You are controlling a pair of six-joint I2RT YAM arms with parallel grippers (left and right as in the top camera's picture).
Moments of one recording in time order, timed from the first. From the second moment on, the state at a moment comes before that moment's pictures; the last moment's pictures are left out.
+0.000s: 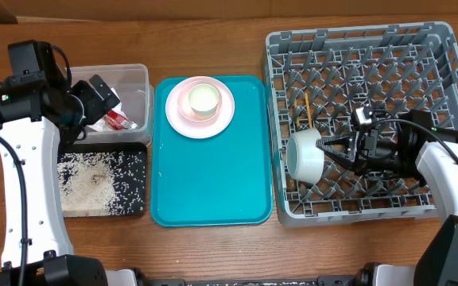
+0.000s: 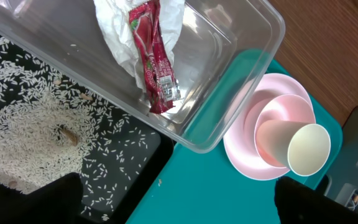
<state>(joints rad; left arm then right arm) 0.24 1.55 1.58 -1.18 0.13 -0.50 -0.22 1.54 0.97 -1.12 -1.50 -0.15</state>
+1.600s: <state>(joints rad) 0.24 1.55 1.58 -1.17 0.13 -0.50 -0.34 1.54 0.86 -0.90 -1.40 -0.20</state>
